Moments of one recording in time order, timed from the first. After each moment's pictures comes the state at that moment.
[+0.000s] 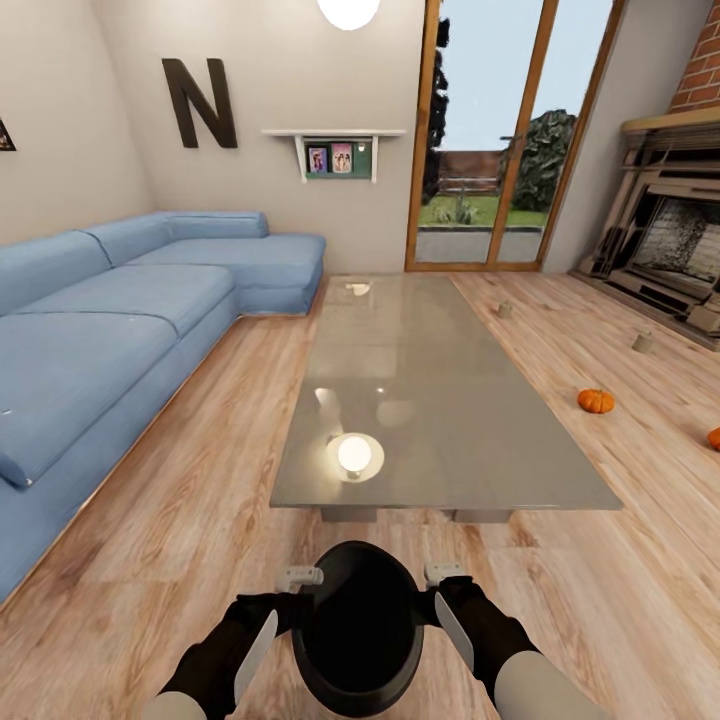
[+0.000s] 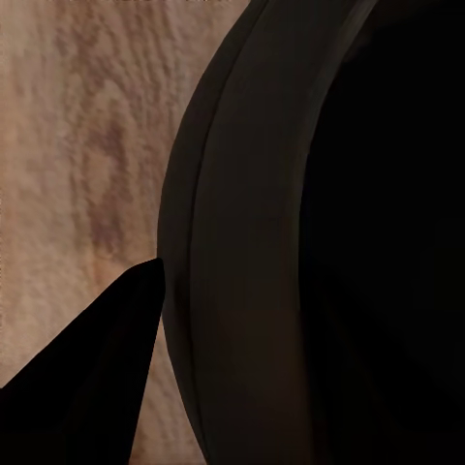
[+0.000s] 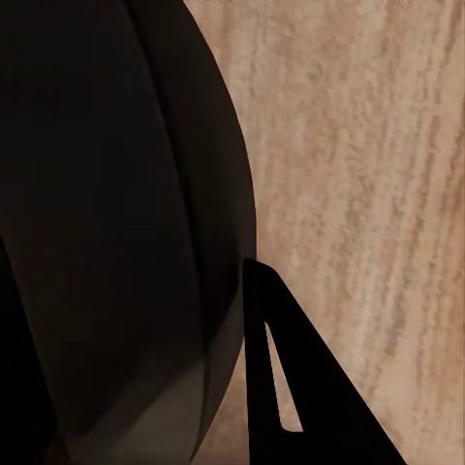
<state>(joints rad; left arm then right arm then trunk) -0.49 -0.12 -0.11 -0.67 0.10 0.49 -0.01 -0.60 0.14 0.10 -0.49 -0.08 0.55 -0.05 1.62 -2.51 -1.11</state>
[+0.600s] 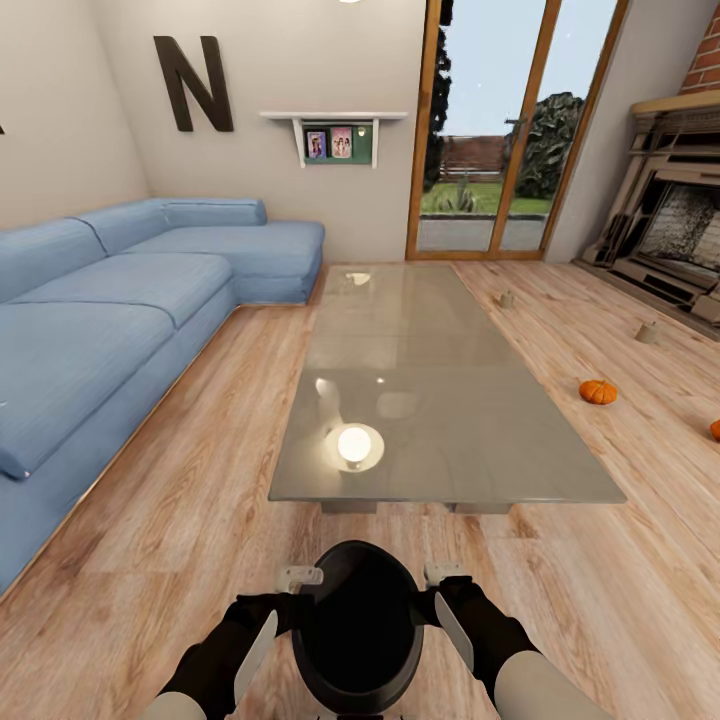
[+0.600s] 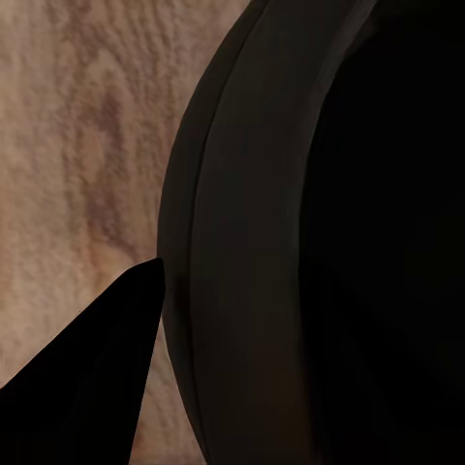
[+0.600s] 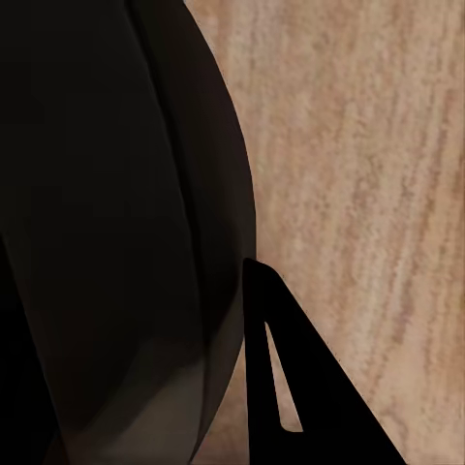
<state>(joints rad) -0.49 -0.12 -0.11 -0.66 0.10 0.49 -0.01 -0.60 0.14 0.10 -0.49 -0.08 0.55 -0.06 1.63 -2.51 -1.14</state>
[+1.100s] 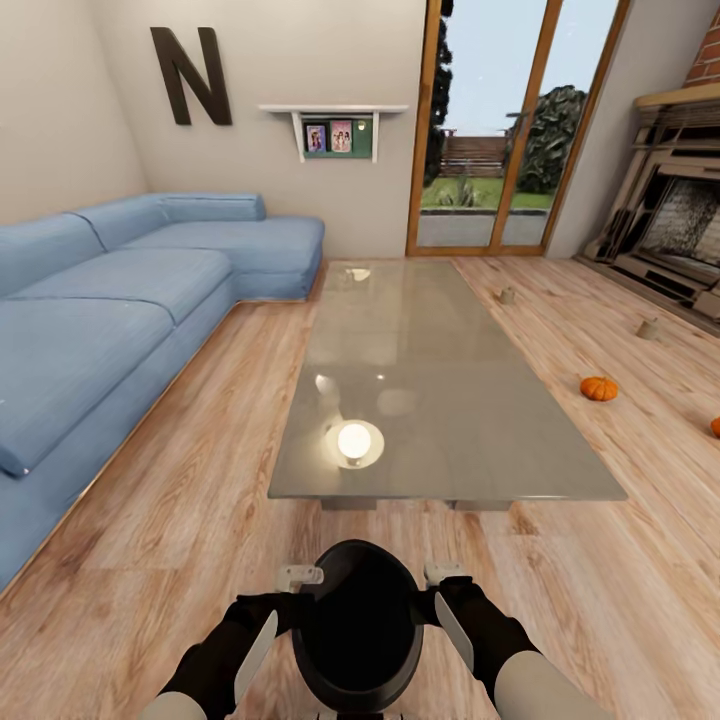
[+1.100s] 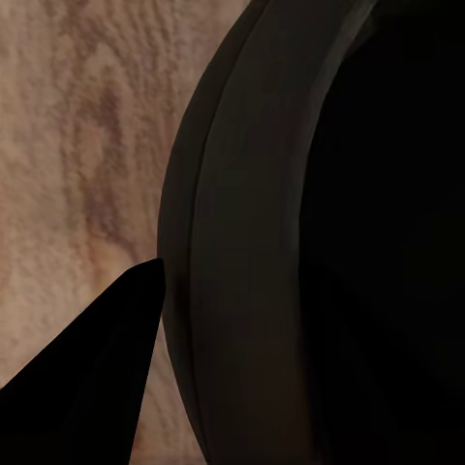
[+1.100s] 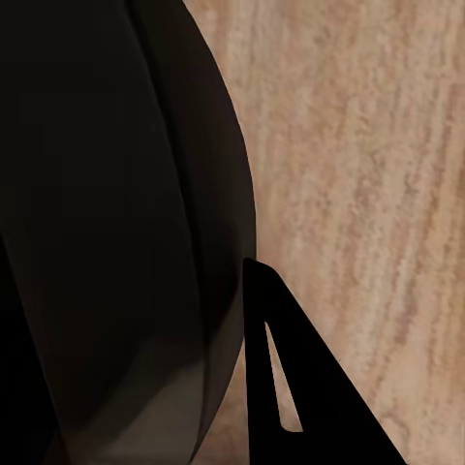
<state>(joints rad) -0.49 -0.12 -0.11 -0.66 0.10 0.48 -0.01 -0.60 0.14 0.10 -0.48 -0.08 0.53 -0.06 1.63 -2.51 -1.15</state>
